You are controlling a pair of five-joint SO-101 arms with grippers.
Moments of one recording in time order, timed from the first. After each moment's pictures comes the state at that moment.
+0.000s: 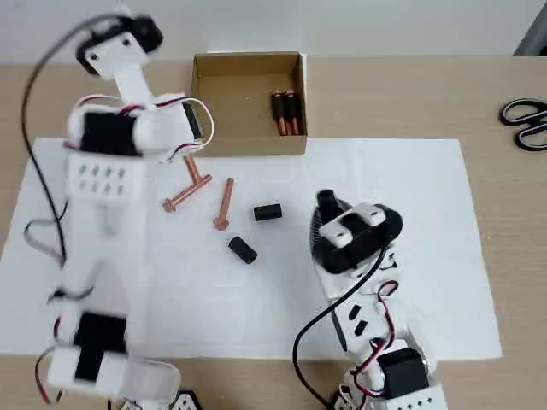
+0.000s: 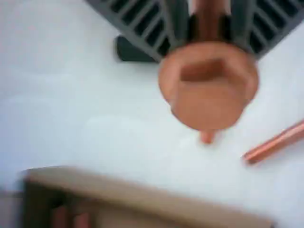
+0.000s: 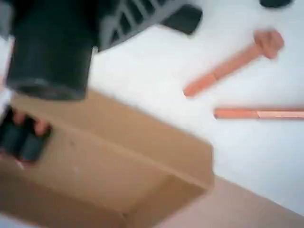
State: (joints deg) left arm 5.8 -4.2 -25.5 92.6 30.5; right arm -20.7 -102.9 87.1 33.1 6.7
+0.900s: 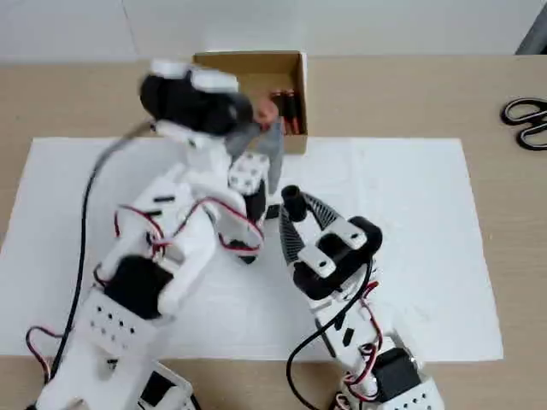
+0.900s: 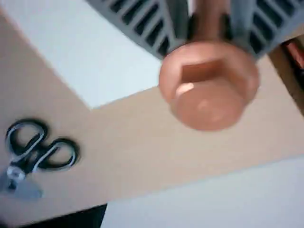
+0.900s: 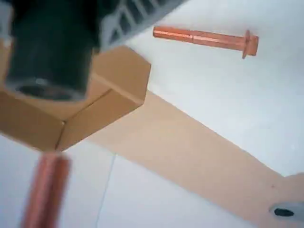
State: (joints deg) left arm 26.9 -47.8 34.2 38.9 11.1; right arm -29.4 -102.9 89.8 21.8 6.9
